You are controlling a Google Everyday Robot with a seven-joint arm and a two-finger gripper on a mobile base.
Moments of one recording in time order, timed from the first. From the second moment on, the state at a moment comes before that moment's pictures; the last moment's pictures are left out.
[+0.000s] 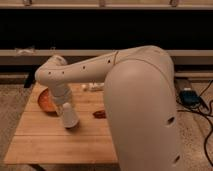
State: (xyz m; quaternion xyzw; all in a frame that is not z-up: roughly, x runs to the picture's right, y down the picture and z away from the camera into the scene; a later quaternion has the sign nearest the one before) arm -0.201 0.102 0.733 -0.31 0.14 0.43 0.84
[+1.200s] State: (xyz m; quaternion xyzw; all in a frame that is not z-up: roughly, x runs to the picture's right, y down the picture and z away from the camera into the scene) arm -0.190 0.080 0.726 -0.30 0.12 0.45 0.83
